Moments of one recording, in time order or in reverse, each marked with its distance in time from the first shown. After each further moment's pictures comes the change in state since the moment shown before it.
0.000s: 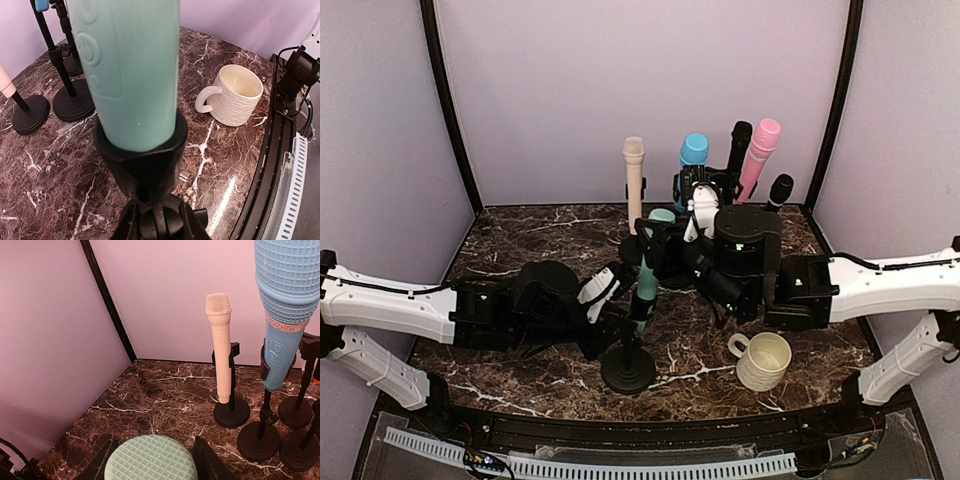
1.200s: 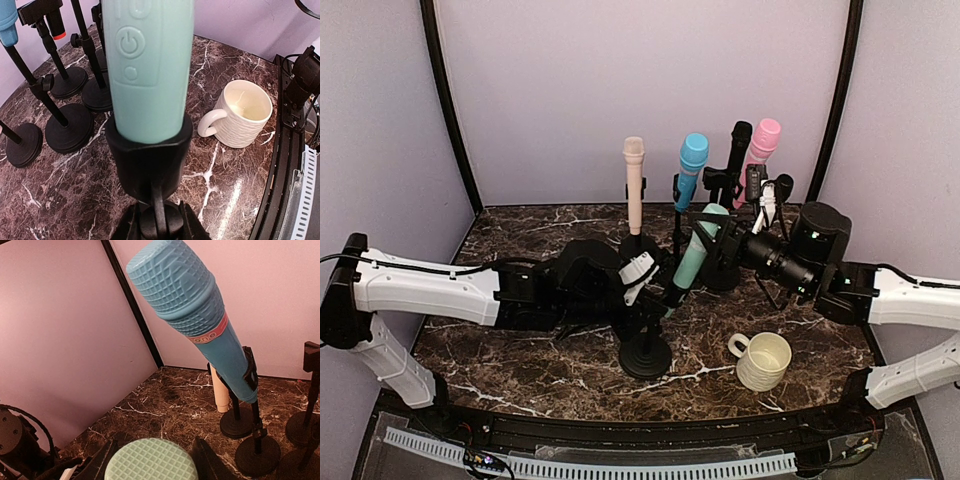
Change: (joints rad) left arm 0.032 0.230 0.225 -0.013 0.058 0.086; right arm -0.311 -0.317 -0.353 0.190 -0.515 -0.017
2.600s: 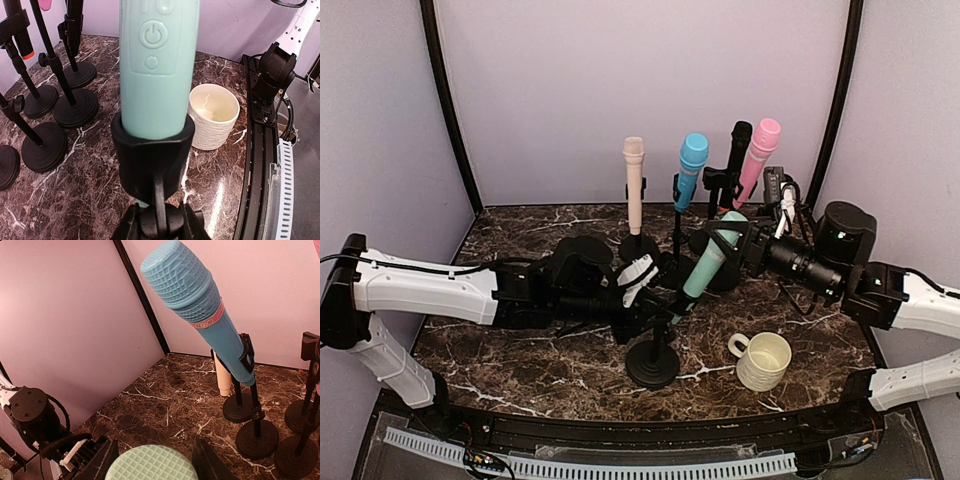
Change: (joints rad) left arm 0.038 -0.011 -0.031 0.056 0.187 0.055; right arm -0.014 -0.155 0.000 -0.210 -0.068 0.019
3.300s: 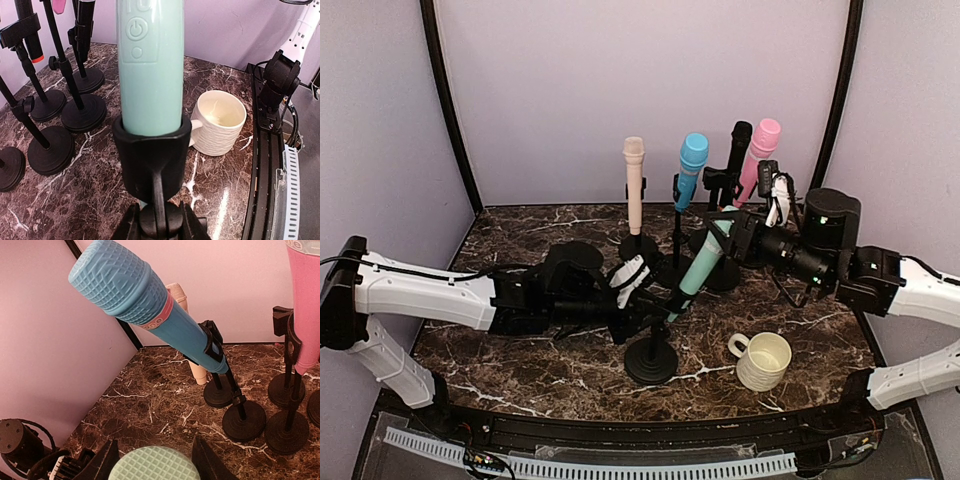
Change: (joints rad) left arm 0.014 -0.019 -0.085 0.122 -0.010 0.001; right arm 0.012 0.080 0.123 -0.166 0.172 0.135
